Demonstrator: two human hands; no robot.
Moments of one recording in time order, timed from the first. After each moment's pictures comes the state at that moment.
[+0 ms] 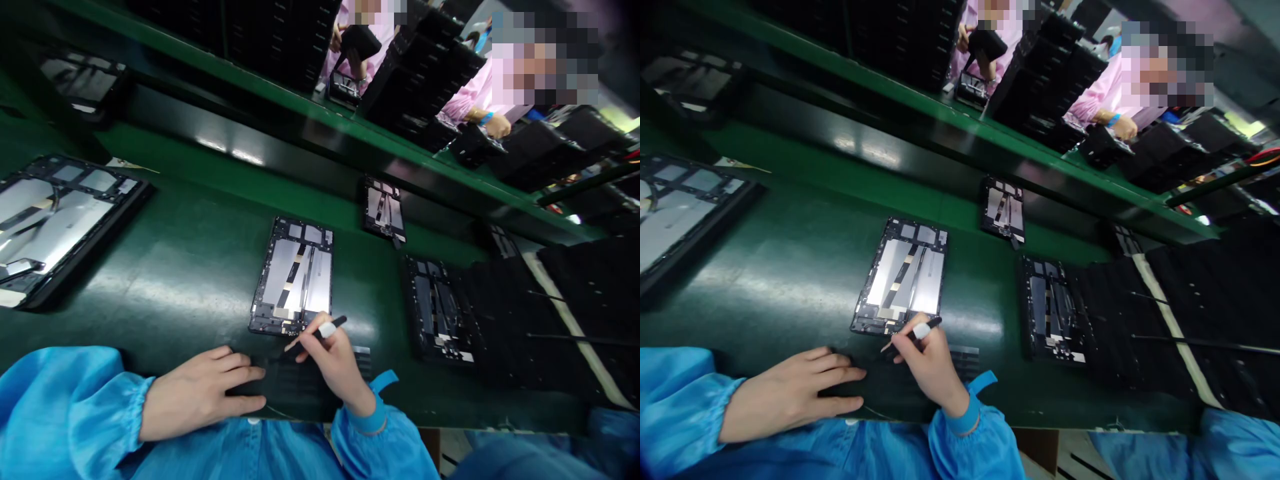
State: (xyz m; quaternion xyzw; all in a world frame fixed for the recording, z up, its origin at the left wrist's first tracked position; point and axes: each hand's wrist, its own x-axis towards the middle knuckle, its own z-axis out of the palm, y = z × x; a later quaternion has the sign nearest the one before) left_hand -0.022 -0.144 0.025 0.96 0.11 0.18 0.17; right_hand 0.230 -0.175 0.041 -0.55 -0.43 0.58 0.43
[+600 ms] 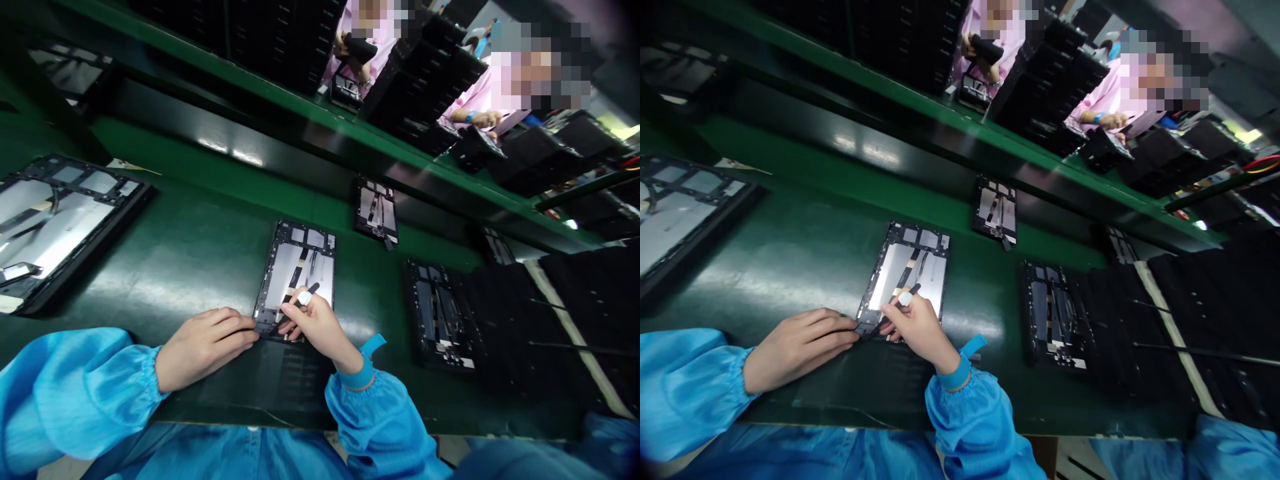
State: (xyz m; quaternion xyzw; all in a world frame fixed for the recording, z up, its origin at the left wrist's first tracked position) left_hand -0.020 -0.099 0.023 0.93 0.21 0.28 0.07; right_hand 0.218 -0.109 0.044 -0.57 -0.42 0.63 0.32
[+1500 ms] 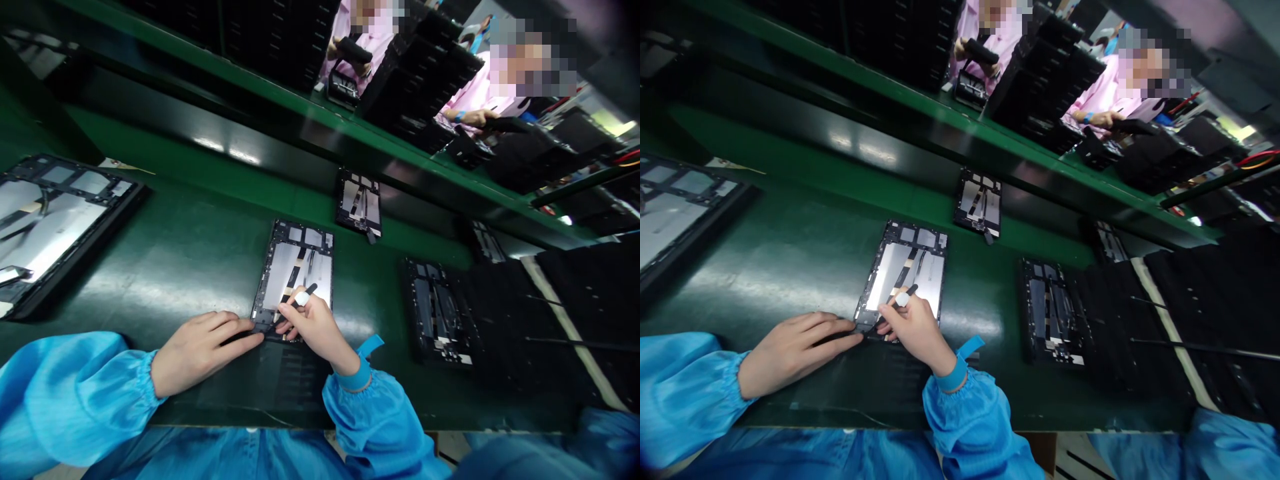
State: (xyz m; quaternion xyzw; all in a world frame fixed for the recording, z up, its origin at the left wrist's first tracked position) left_hand -0.026 -0.102 0.016 0.95 0.20 0.25 0.03; right_hand 0.215 -0.111 0.043 -0.58 -0.42 0.61 0.33
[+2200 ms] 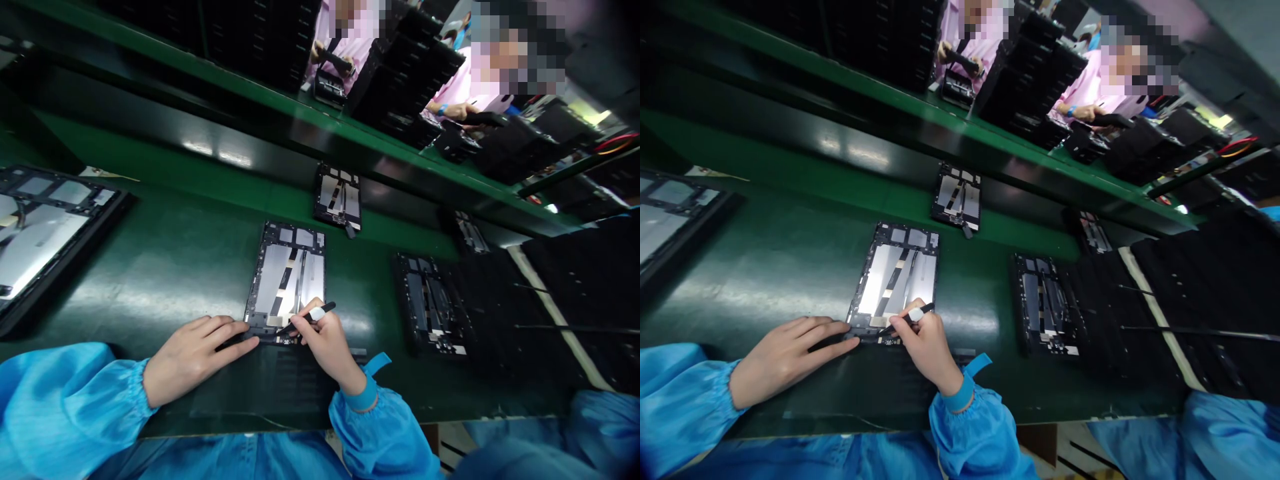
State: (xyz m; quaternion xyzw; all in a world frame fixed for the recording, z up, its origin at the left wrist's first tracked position) left_hand -0.029 -0.097 0.010 0.96 0.18 0.23 0.00; right_hand 0.237 -0.144 0.039 -0.59 -0.48 0.49 0.41
